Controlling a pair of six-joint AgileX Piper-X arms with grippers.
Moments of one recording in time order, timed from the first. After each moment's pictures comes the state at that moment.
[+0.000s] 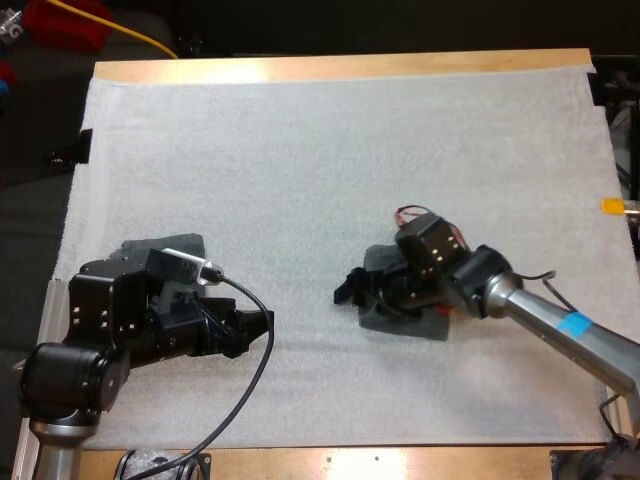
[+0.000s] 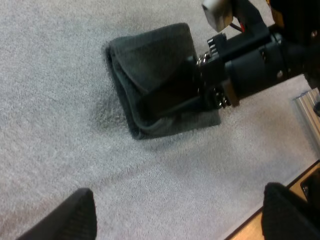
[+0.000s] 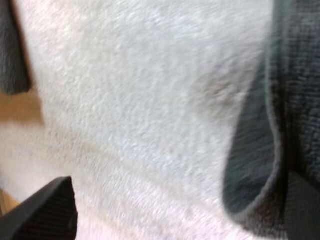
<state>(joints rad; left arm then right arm) -0.12 0.74 -0.90 1.17 0.66 -1.86 0.72 1.58 -0.90 0.43 -0.46 -1.05</state>
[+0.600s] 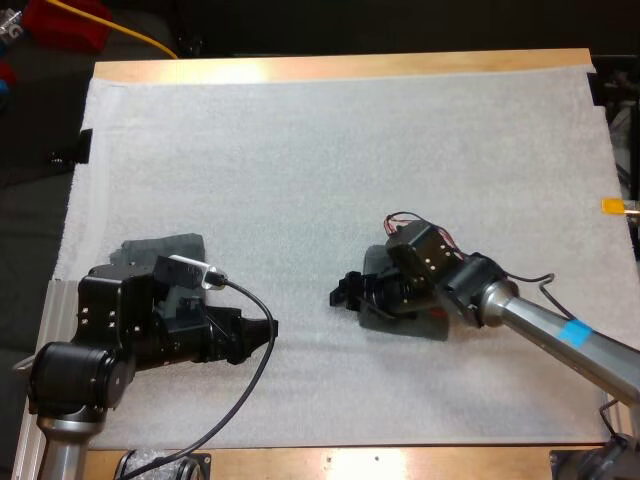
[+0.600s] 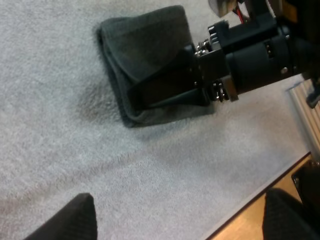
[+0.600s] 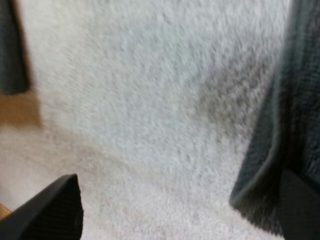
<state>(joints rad) -0.12 0.74 -0.85 1.17 0.71 -1.86 0.74 1.53 -0.90 0.43 -0.37 -1.04</state>
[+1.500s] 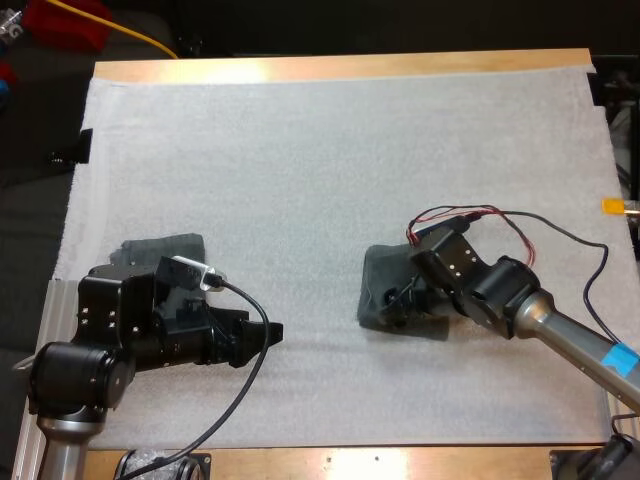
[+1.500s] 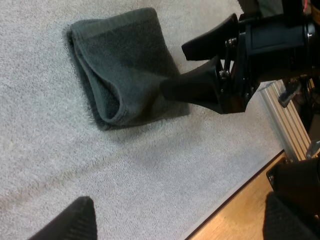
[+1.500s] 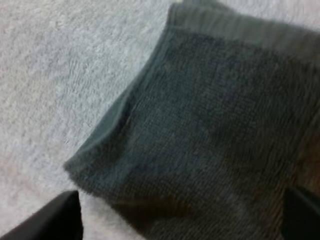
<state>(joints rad) -0.12 0.74 -0.85 1.17 0.77 -1.86 0.74 1.39 -0.90 0.71 0.01 -1.60</state>
